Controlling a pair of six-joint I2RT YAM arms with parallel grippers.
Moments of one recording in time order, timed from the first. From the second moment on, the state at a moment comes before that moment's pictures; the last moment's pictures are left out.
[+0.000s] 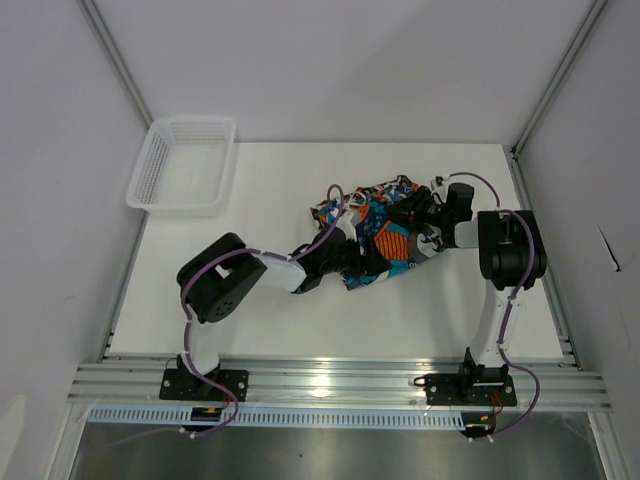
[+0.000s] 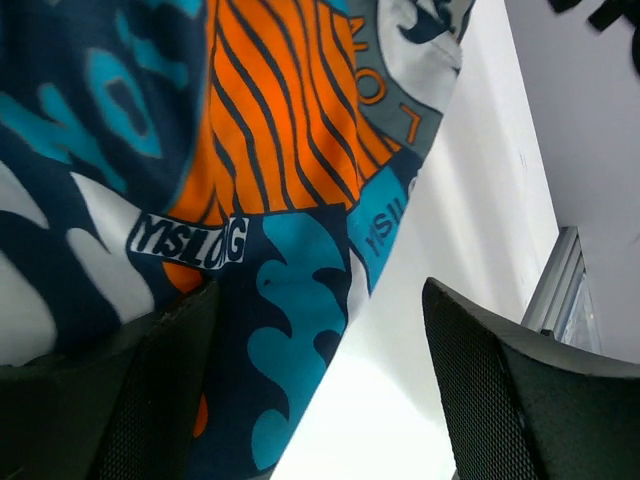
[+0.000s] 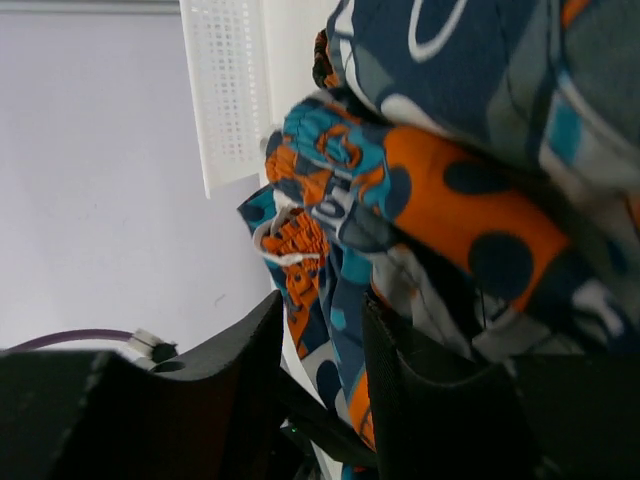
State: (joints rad) left arm -0.83 1.95 0.96 0.57 0.20 -0.78; right arm 0.03 2.08 1.02 0.65 -0.88 1.09
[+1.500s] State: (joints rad) left arm -0.62 1.83 1.17 0.24 0.25 -0.71; right arm 0.09 2.20 1.32 0.53 -0.81 1.08
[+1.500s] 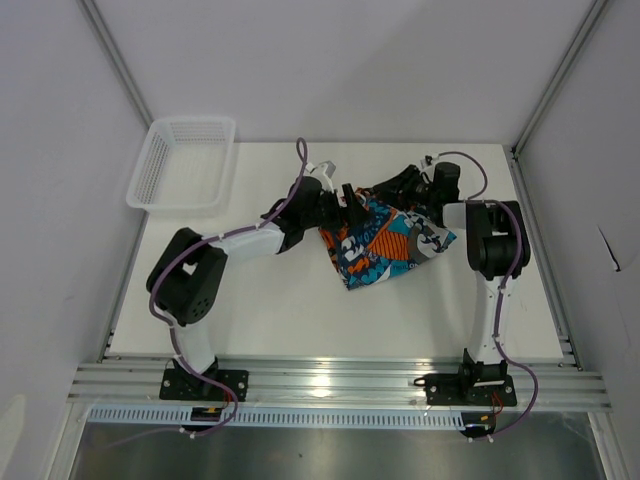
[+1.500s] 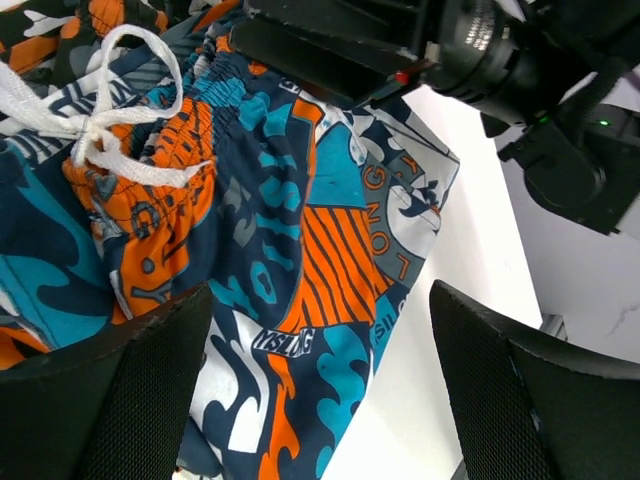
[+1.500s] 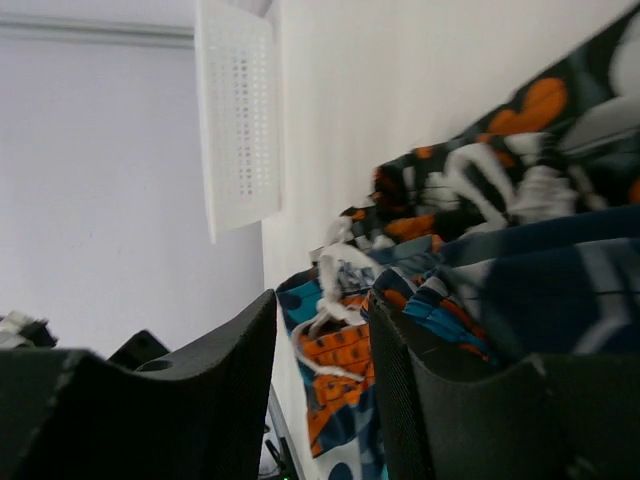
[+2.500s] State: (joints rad) left arm -0.62 1.11 0.88 -0.19 -0.21 -0.54; right arm 0.10 1.48 1.13 0.18 -0.62 0.66
